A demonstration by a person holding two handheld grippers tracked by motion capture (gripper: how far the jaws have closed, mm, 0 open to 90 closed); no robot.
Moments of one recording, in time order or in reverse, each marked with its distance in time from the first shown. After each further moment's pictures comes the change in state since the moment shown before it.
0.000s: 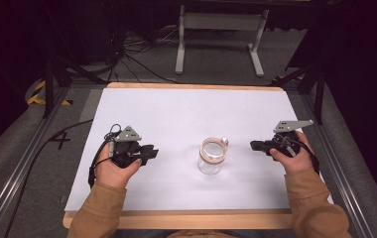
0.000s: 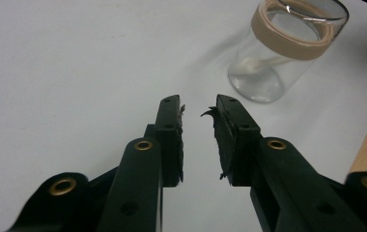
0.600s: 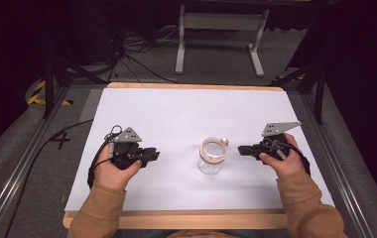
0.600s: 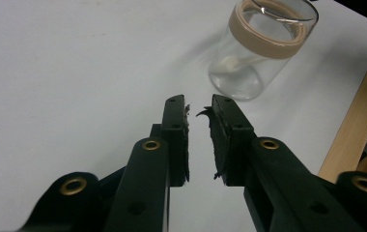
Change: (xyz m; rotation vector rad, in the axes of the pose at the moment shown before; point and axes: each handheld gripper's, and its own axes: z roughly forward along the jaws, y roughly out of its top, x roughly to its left) left arm -0.006 0.002 0.001 0.008 -0.066 0.008; right arm 0.031 0.014 0.016 0.005 0.110 -0.058
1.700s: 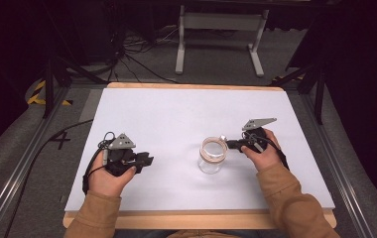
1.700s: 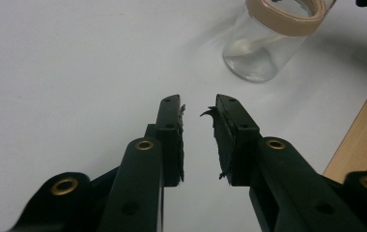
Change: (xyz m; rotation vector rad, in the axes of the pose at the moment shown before) left arm 0.001 -0.020 -0.013 0.006 0.062 -0.040; right arm -0.021 0.006 0.059 0.056 -0.110 0.047
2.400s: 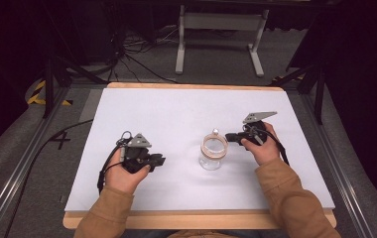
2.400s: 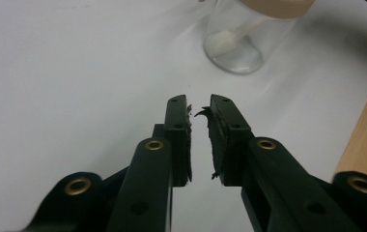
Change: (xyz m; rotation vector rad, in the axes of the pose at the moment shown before) left arm -0.009 0.014 0.049 0.051 -0.059 0.043; right arm -0.019 0.007 0.001 -0.050 0.026 -0.001
